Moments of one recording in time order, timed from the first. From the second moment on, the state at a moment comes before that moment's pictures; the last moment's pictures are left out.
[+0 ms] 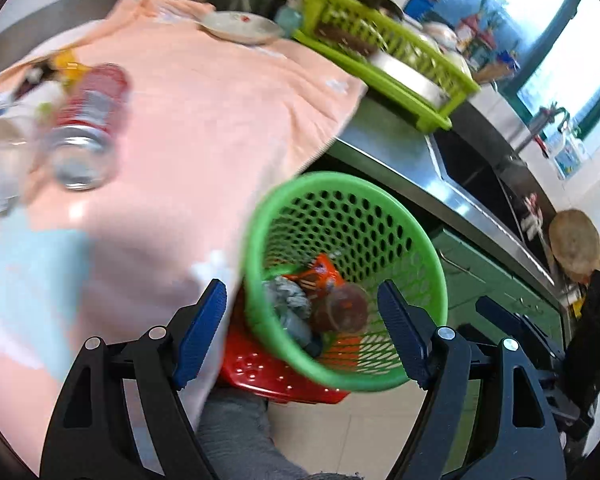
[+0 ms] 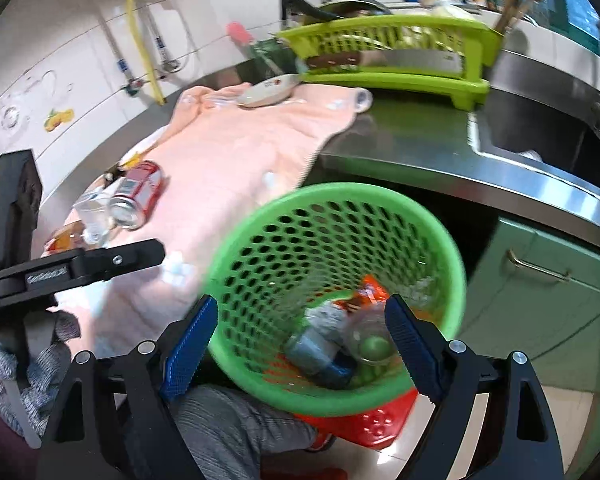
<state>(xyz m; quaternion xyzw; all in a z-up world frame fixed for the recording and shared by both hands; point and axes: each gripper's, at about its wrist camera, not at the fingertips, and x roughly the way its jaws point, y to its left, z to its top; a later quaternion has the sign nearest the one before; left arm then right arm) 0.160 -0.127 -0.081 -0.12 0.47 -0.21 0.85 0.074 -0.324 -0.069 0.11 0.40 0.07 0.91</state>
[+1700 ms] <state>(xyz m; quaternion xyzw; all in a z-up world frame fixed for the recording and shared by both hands) 0.104 0.155 -0.086 -0.17 0.40 0.00 0.90 0.248 -0.017 -0.031 -0.13 0.40 0.45 0.79</state>
